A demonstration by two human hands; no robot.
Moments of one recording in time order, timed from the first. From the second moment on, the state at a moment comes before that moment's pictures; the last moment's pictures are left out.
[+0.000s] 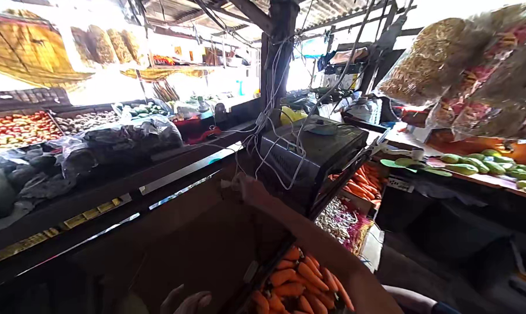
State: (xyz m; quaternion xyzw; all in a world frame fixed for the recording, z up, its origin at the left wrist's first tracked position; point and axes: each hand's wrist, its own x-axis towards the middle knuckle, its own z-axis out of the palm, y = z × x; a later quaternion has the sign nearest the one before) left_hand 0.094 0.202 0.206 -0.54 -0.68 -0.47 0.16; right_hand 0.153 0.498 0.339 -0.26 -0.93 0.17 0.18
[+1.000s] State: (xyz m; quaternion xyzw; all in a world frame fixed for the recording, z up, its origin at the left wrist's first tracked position) left_hand 0.129 0.283 0.173 -0.52 -0.74 -0.42 0.05; right_hand 0.181 0.479 0.222 -0.07 -0.93 -0.10 0.35
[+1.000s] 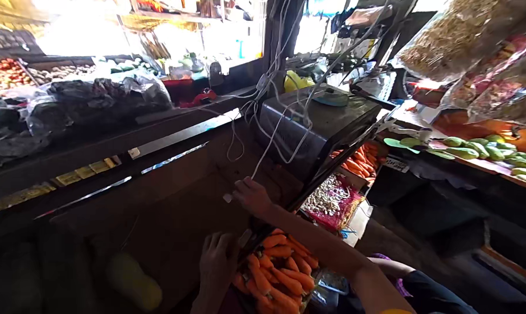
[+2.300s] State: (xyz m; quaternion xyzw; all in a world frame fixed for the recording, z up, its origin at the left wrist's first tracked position) left_hand 0.071 0.318 0.229 -0.15 -0.56 -0.76 -0.29; right_hand 0.179 0.454 0.267 -0.24 -0.49 0.75 0.36
